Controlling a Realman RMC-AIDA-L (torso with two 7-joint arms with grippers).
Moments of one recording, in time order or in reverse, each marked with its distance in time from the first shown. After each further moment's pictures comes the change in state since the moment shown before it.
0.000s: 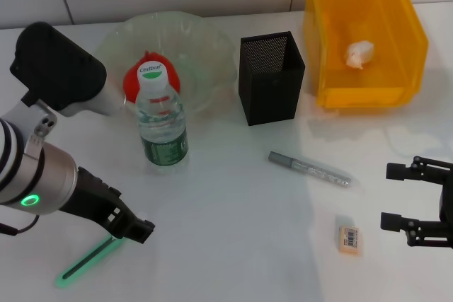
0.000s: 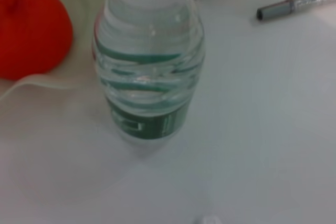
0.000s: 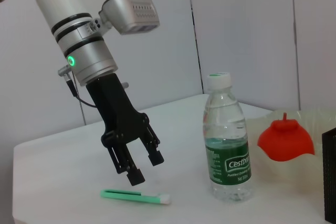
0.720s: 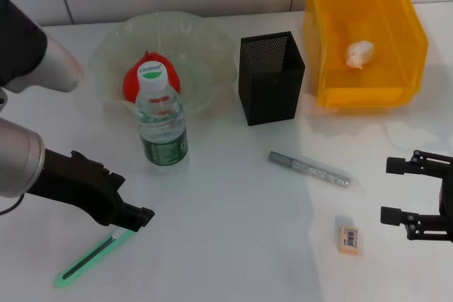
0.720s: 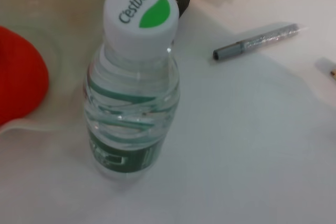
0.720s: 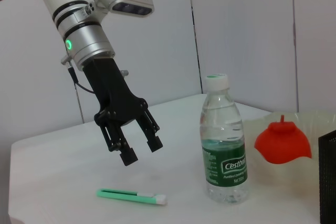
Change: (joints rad) left arm -0.012 0.002 -0.249 -0.049 -0.199 0.073 0.267; right arm 0.013 -0.006 0.000 -0.003 0.000 0.005 0.002
